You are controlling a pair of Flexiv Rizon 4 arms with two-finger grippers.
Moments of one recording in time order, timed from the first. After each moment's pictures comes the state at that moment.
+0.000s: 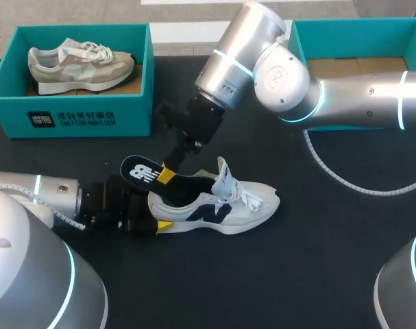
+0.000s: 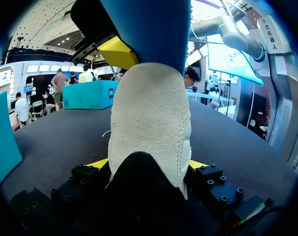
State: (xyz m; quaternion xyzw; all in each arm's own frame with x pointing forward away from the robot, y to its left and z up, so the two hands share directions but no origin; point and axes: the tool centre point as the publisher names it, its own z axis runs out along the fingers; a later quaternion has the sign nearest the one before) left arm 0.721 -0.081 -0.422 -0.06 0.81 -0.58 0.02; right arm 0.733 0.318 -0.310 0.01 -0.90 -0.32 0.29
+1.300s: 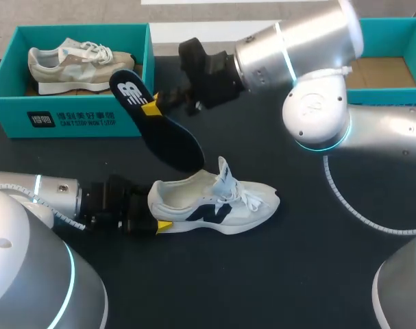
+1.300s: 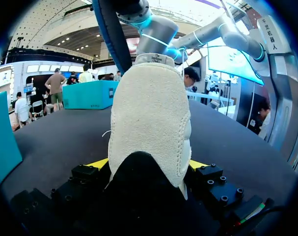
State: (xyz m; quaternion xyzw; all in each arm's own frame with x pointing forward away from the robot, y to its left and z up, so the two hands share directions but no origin) left arm 0.721 -0.081 -0.422 -0.06 0.81 -0.58 0.02; right arm 0.791 0.340 -0.169 -0.09 -0.83 -0.54 0.06
